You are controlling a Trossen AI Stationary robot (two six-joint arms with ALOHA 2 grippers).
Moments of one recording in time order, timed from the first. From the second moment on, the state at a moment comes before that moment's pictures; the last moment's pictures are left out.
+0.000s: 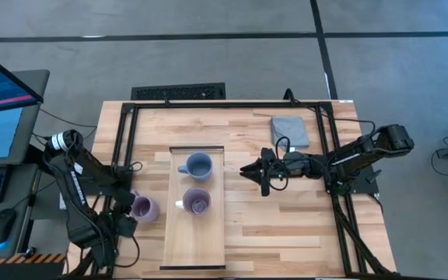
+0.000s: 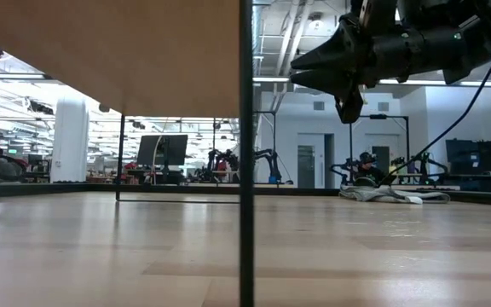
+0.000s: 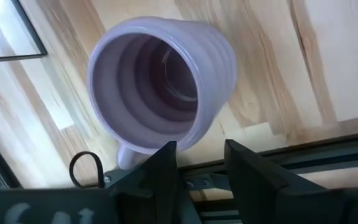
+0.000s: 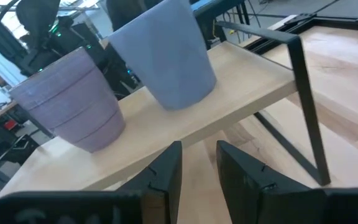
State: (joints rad) left arm -1.19 1.46 1.08 -1.45 -0.25 -0.81; right arm 0.12 1.41 0.45 0.80 0.10 0.47
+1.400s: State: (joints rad) left arm -1.18 1.46 0.96 -1.30 -0.32 -0.69; right arm 0.12 1.41 0.45 0.80 0.11 0.47
